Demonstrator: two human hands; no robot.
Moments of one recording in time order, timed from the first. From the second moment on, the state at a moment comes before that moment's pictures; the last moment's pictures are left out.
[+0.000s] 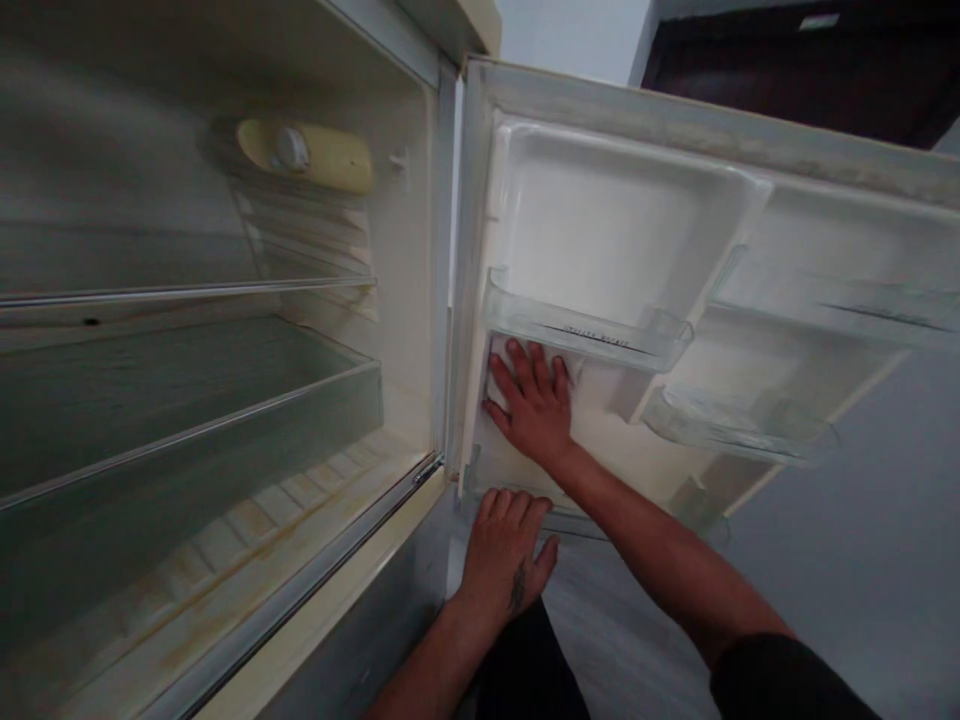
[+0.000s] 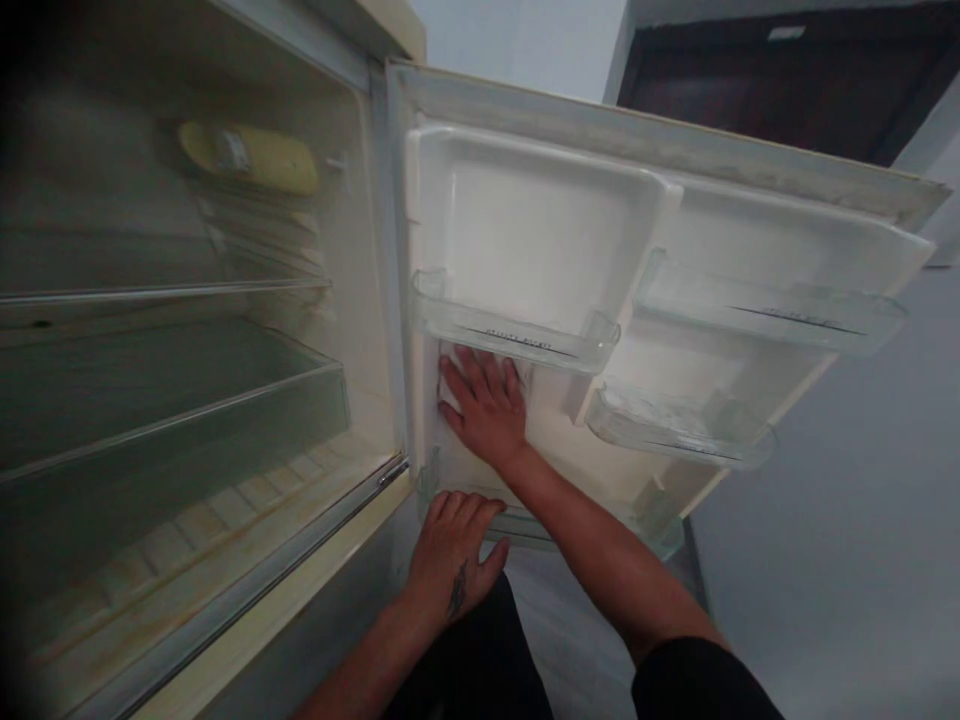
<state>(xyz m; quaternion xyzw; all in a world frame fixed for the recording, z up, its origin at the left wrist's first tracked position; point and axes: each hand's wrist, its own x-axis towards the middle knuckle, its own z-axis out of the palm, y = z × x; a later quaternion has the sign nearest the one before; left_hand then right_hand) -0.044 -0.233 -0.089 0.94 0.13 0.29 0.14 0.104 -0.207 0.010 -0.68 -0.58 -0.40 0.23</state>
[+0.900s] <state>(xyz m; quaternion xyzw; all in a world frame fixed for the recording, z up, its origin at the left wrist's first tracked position) -0.042 -0.233 -0.089 0.95 0.09 0.27 0.11 0.183 -0.266 -0.058 -0.43 -0.84 -0.33 -0.03</state>
